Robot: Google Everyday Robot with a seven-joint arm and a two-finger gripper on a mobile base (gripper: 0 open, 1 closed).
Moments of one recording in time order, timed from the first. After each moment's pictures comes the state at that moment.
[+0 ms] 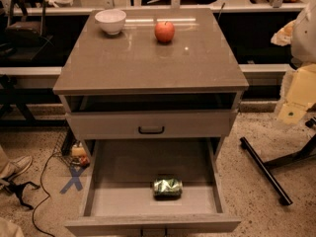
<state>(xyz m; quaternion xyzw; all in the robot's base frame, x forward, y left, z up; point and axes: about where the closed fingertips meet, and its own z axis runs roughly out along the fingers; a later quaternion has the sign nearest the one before) 0.438 -0.216 0.980 -0.60 0.78 -0.04 0.16</state>
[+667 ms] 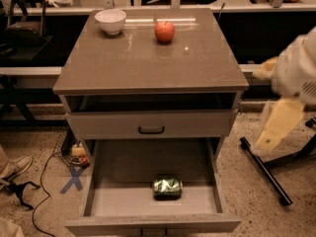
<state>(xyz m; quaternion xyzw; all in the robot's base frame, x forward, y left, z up) 0.432 -0.199 0.921 -0.60 0.78 0.04 0.18</state>
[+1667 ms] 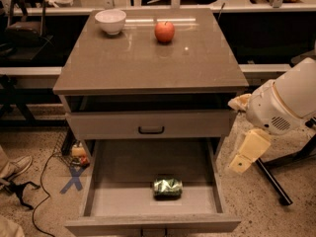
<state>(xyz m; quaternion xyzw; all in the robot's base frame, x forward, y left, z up) 0.422 -0.162 0.843 -0.58 0.78 0.15 0.21</state>
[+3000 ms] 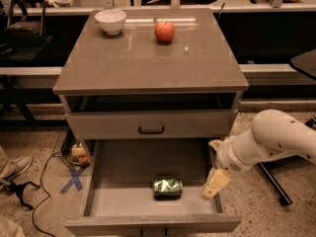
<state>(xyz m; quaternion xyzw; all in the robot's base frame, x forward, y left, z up) 0.462 -0.155 0.625 -0.56 0.79 0.17 0.21</state>
